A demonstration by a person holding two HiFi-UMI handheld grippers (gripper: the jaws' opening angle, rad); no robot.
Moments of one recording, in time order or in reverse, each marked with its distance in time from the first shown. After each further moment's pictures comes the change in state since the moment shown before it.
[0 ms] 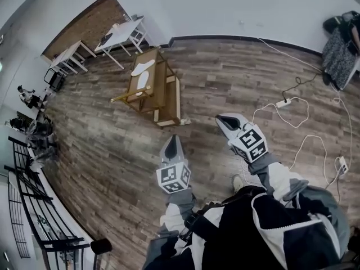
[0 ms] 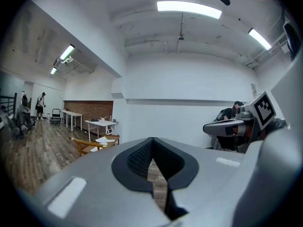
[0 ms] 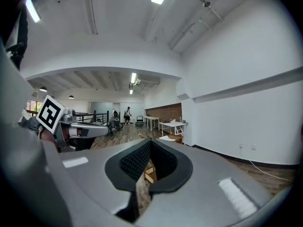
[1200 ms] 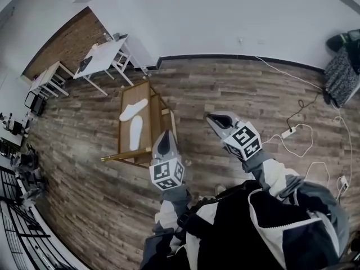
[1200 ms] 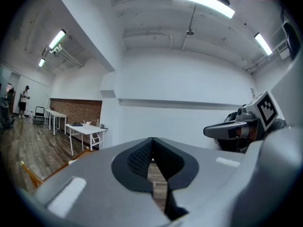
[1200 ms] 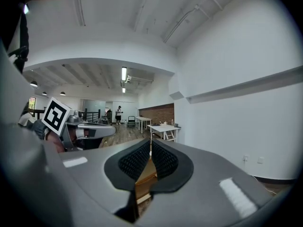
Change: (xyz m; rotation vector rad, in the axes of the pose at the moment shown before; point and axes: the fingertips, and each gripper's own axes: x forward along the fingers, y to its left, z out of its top) left arm 0.404 0.157 0.067 -0.004 -0.059 -0.104; right arm 0.328 -0.246 0.070 -0.025 -0.015 -0.050
